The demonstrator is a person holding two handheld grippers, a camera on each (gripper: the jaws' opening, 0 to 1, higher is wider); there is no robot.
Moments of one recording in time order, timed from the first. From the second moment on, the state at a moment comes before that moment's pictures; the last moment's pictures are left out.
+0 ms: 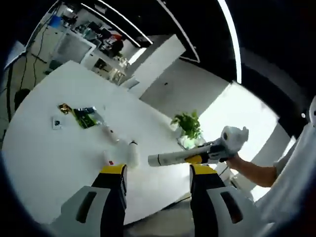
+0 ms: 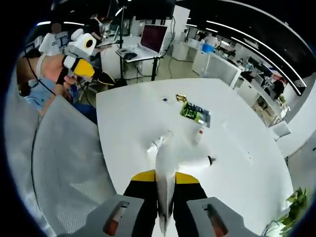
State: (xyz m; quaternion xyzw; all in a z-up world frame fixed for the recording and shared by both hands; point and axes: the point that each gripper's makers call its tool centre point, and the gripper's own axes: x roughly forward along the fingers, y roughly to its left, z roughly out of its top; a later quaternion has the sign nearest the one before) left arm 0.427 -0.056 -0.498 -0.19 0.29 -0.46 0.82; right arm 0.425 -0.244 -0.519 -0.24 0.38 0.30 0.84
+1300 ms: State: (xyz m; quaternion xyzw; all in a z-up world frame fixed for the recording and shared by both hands) left arm 0.391 -0.067 -0.599 0.22 0.26 -0.48 0.81; right arm 0.417 -0.290 -0.594 -0.23 0.54 0.28 0.76
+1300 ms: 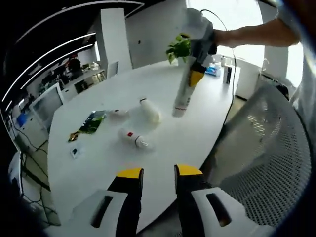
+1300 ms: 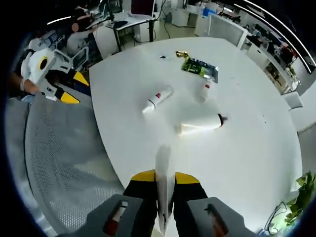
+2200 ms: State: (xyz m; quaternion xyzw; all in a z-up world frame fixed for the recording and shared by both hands) left arm 0.391 -0.064 -0.606 0.23 0.27 -0.47 0.81; right arm 0.430 -0.302 -0.612 -0.28 0.62 0.30 0.67
